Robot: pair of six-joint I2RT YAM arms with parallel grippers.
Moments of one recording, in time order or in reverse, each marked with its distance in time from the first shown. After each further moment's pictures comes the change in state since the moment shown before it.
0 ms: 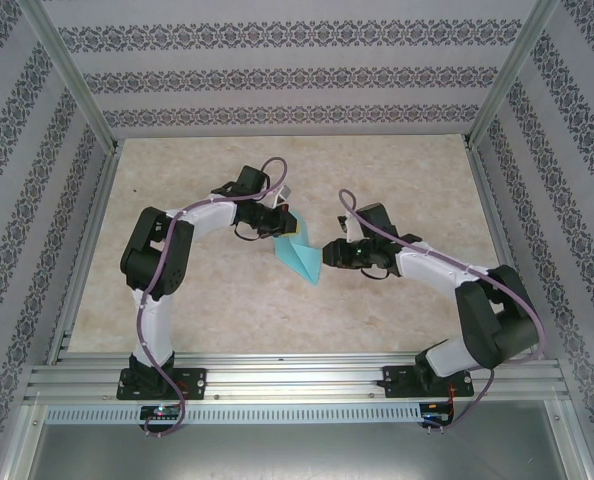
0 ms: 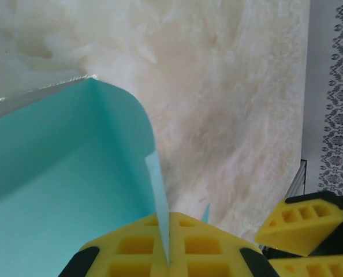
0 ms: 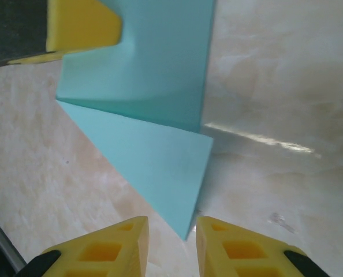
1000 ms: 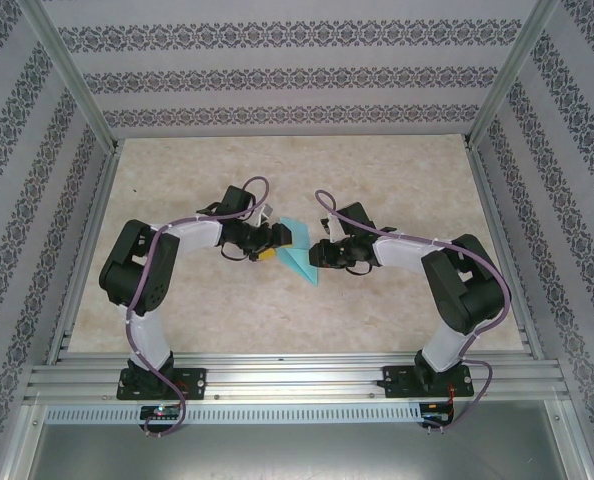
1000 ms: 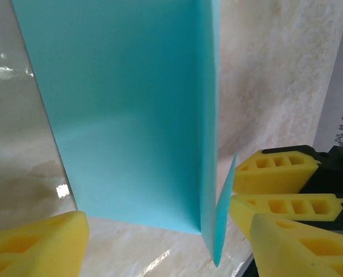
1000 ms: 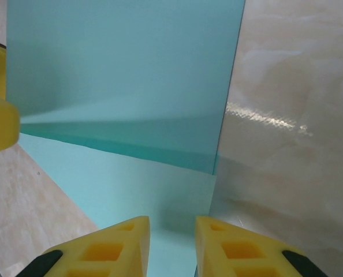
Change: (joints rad) left arm 0.018 -0.170 -0.306 0.137 -0.052 -0.180; right arm 0.037 0.218 0.105 0.041 0.000 -0.012
